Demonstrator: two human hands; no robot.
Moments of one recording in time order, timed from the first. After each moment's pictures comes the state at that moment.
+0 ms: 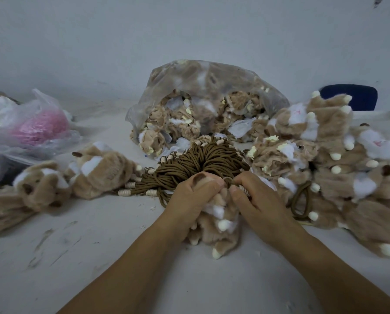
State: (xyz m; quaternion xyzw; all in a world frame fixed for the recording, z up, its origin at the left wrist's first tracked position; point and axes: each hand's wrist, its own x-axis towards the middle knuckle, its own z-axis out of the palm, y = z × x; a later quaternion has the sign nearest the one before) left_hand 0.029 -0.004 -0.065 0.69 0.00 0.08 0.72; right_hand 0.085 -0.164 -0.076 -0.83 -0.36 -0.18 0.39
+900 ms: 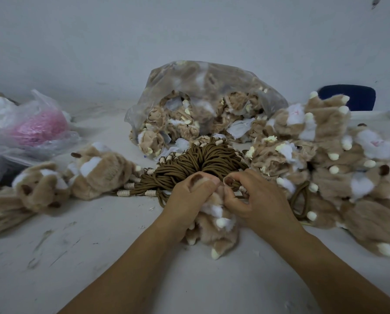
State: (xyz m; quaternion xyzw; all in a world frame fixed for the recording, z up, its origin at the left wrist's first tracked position) left_hand 0.028 -0.003 -0.064 0.71 0.00 0.11 0.70; right_hand 0.071 -0.157 -0.060 -0.87 -0.30 -0.23 0.32
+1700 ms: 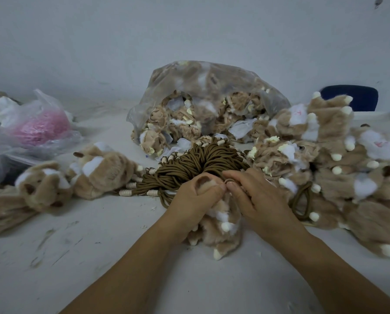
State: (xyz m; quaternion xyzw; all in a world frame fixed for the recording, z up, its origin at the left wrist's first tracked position) left_hand 0.027 -0.002 -0.065 0.72 -0.05 0.09 0.69; right_hand 0.075 -0.161 -0.065 -0.85 -0.34 -0.18 0.35
